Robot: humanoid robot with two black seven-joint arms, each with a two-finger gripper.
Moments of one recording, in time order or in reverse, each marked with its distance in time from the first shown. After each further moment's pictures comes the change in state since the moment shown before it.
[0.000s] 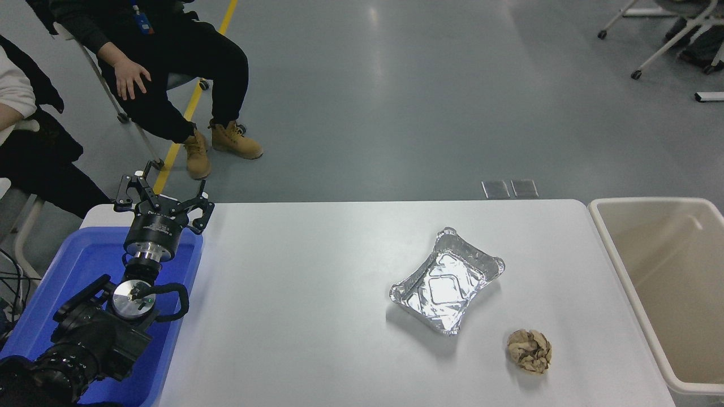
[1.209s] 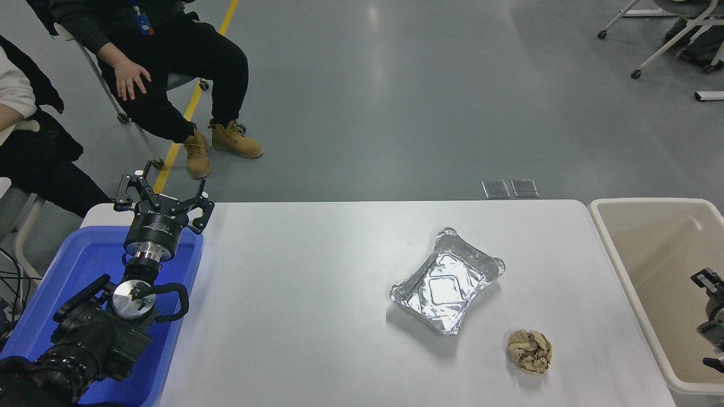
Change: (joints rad) left arm 0.000 0.000 0.000 0.000 0.000 0.000 0.000; right arm -0.193 0.117 0.211 -0.010 0.002 -0.051 0.000
